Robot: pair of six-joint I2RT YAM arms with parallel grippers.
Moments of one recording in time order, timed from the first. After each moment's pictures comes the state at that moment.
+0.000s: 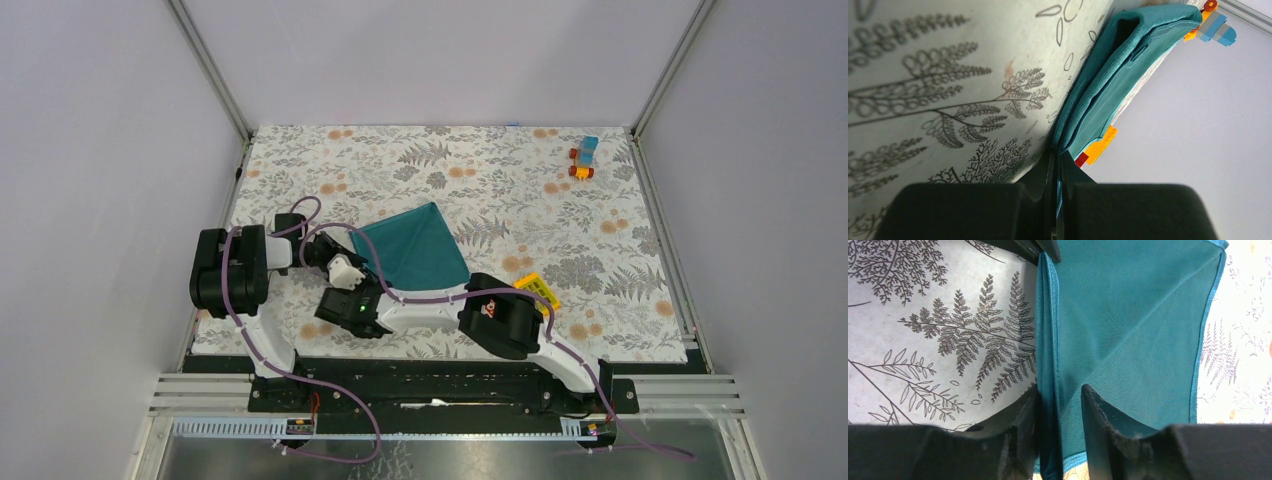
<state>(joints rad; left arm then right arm) 0.10 1.82 0.71 0.04 0.82 -0.94 1.32 2.34 1.75 -0.55 0.87 0.30</state>
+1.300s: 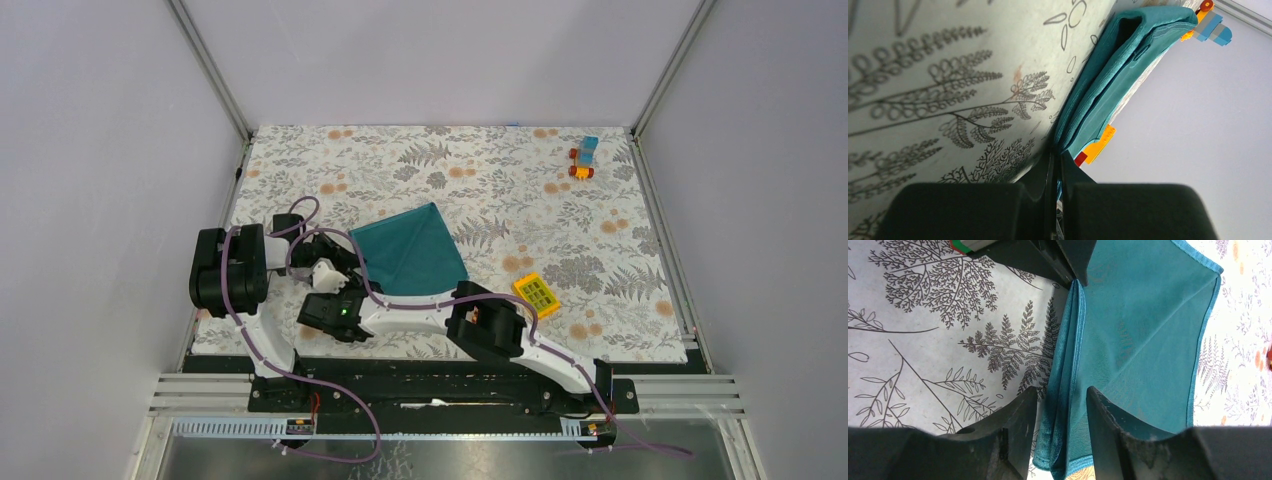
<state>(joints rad) 0.11 1.82 0.71 0.05 0.84 -0.93 1.35 2.47 2.00 -0.71 0.90 0.30</state>
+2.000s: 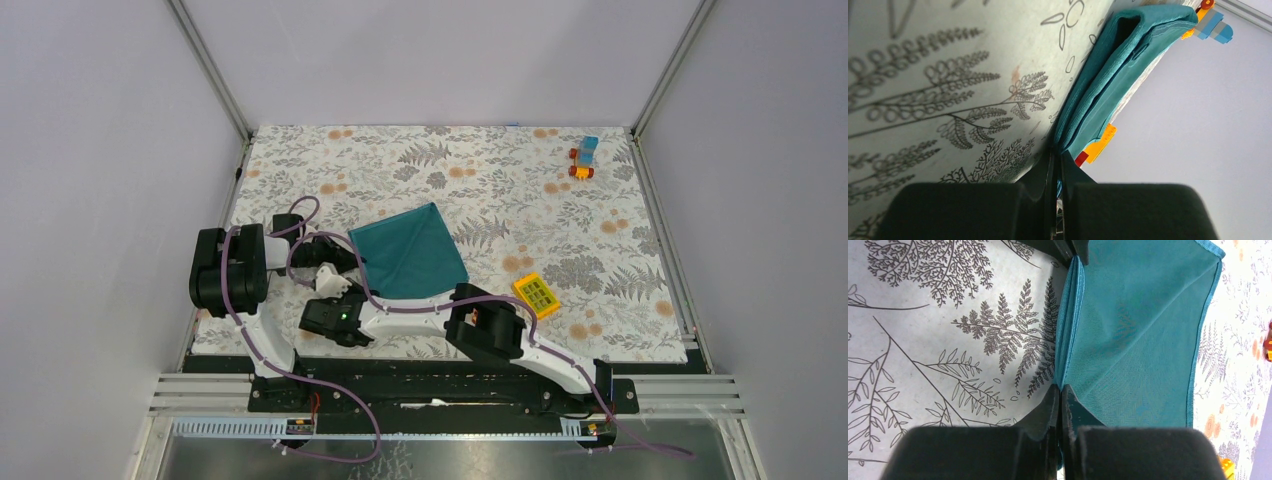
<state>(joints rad) 0.11 1.82 0.71 0.05 0.84 -0.92 1.37 2.47 1.98 -0.75 0.92 0.35</state>
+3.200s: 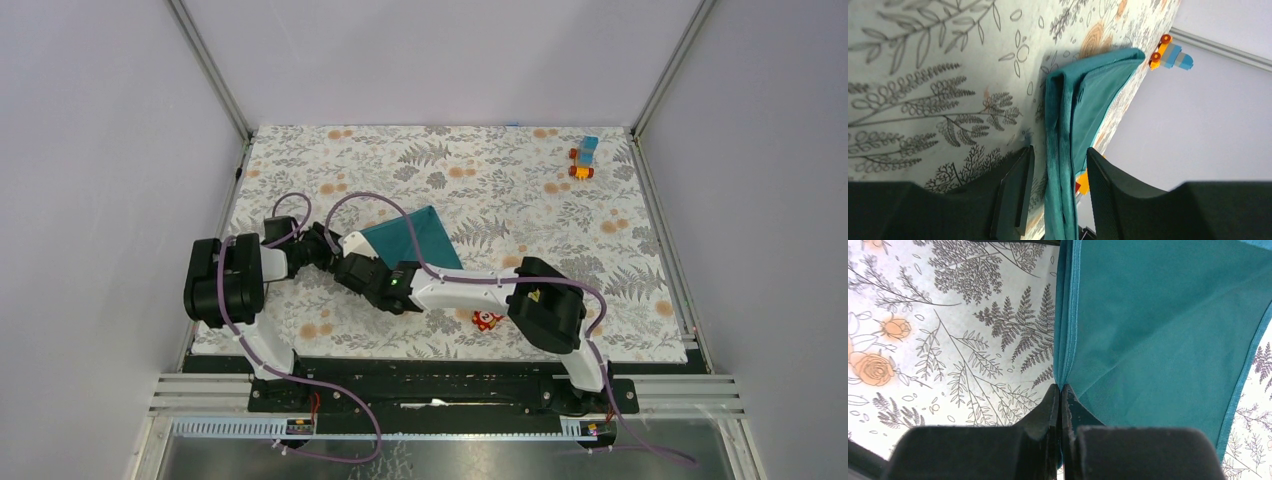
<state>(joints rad) 0.14 1.75 0.60 0.34 0.77 -1.03 1.23 2.08 1.57 -0.43 0.49 0.33</state>
